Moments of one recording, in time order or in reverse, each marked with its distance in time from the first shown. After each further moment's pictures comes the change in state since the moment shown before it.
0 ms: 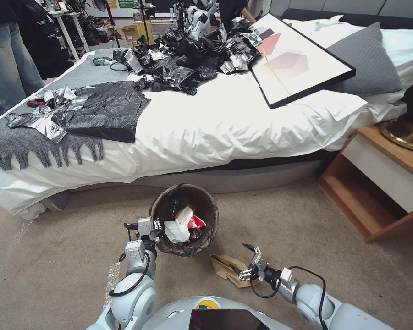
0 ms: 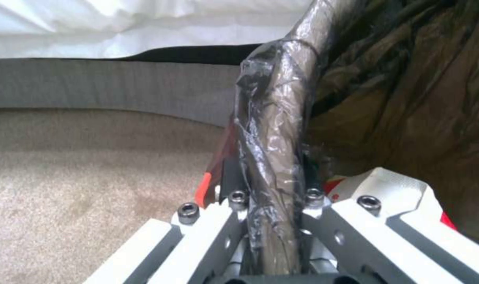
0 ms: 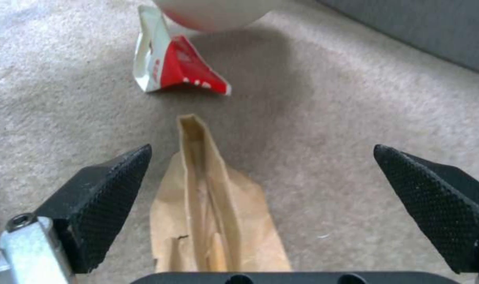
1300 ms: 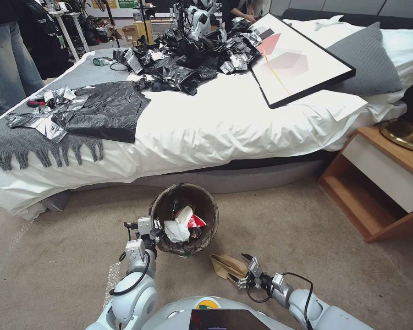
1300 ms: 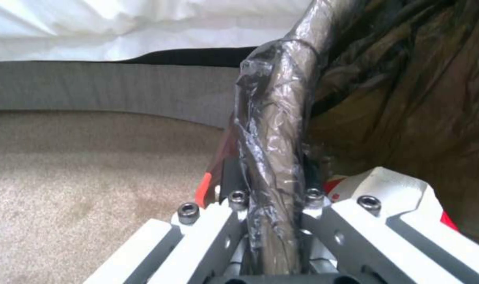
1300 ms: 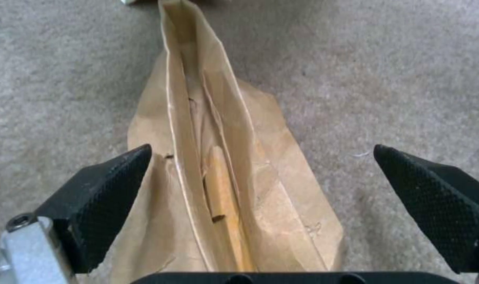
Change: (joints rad) left arm -0.007 0.003 0.004 0.001 -0.001 0.001 -0.007; right arm 0.068 0.121 -0.043 -0.230 -0.033 -0.001 -0.053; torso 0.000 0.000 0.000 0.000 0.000
